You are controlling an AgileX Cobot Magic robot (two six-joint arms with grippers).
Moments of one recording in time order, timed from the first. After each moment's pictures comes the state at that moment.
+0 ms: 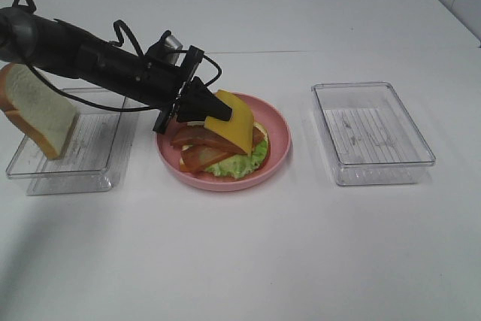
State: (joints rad) left arm -0.22 2.42 -1.64 -1.33 1.12 0.68; right arm 0.02 0.00 -0.47 0.05 1.13 0.00
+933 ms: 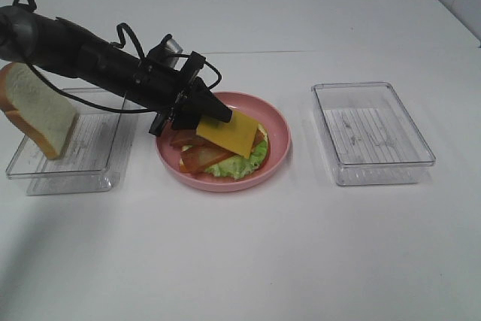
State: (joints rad) left arm -0.21 2.42 -1.64 -1.27 1.10 0.65; right arm 0.02 0.00 -0.47 0.05 1.13 0.00
